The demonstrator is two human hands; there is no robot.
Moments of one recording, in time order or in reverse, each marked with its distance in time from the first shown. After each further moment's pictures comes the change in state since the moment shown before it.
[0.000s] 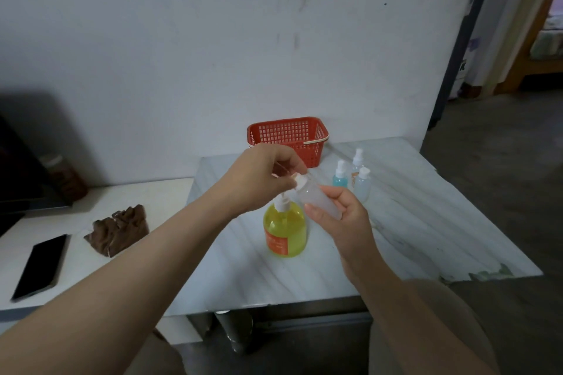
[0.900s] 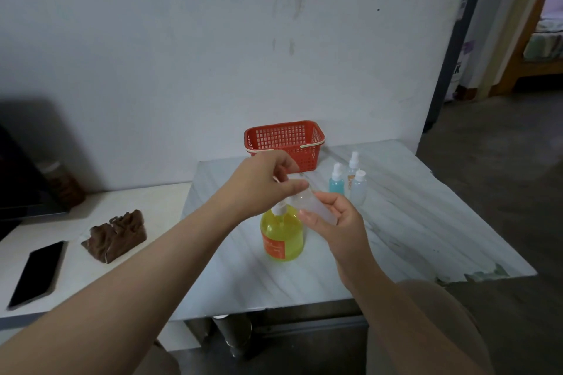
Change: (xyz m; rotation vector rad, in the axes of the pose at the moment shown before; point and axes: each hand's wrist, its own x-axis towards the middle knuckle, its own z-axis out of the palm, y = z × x) left_hand 0.002 -0.001 0.010 -0.006 0.021 -0.085; right_hand -0.007 -0.007 0.002 -0.022 0.009 0.021
